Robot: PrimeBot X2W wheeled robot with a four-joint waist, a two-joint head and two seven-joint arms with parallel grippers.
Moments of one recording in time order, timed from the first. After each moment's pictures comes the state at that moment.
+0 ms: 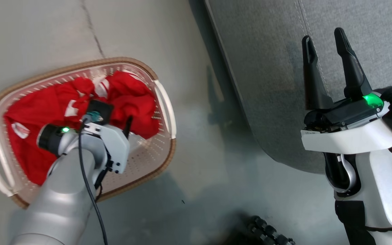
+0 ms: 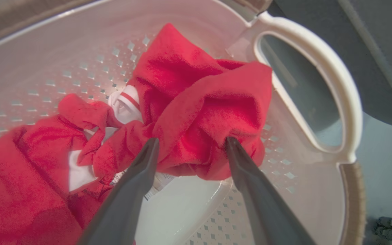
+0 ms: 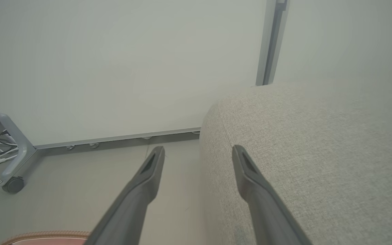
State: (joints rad) left arm -0.78 0.11 -0.46 1.08 -0.23 -0.09 -0.07; right arm -0.48 -0.05 0.17 0.04 0.32 0.13 -0.26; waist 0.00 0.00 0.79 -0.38
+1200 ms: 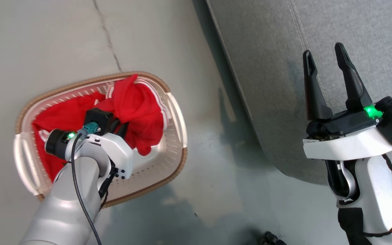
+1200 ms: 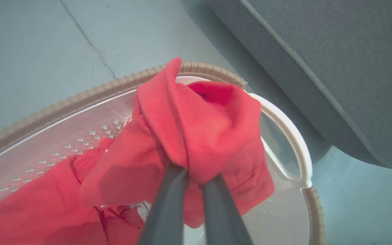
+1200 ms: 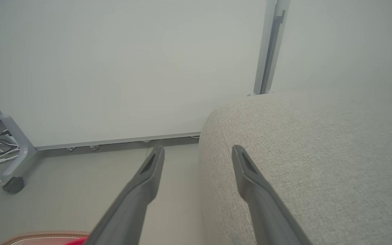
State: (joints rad) left arm -0.77 0.11 -0.51 1.12 -0.33 -0.13 -0.26; right arm -0.44 -0.05 0.15 0.07 0.27 0.13 -0.26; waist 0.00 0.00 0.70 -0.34
